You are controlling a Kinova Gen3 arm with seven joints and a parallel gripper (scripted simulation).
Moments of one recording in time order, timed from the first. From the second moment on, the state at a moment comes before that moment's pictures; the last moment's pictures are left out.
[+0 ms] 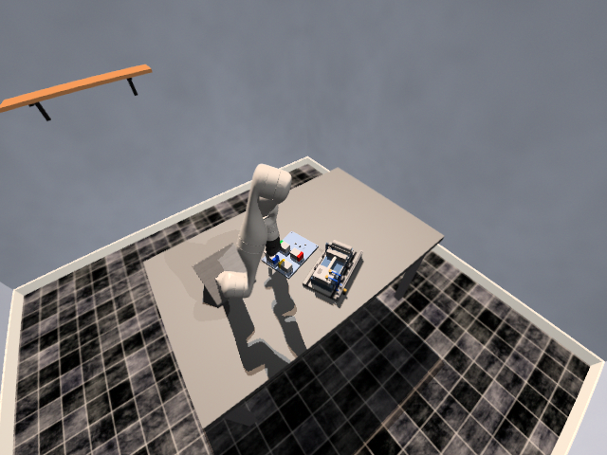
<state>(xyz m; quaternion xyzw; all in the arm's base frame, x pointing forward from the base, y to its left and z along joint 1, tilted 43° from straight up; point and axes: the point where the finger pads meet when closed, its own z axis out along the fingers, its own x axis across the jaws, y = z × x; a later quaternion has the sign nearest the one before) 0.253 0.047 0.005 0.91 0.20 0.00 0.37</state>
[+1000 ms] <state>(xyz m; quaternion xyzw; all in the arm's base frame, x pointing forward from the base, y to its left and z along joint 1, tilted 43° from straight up) 0.254 0.050 0.007 0.91 0.20 0.00 0.36</state>
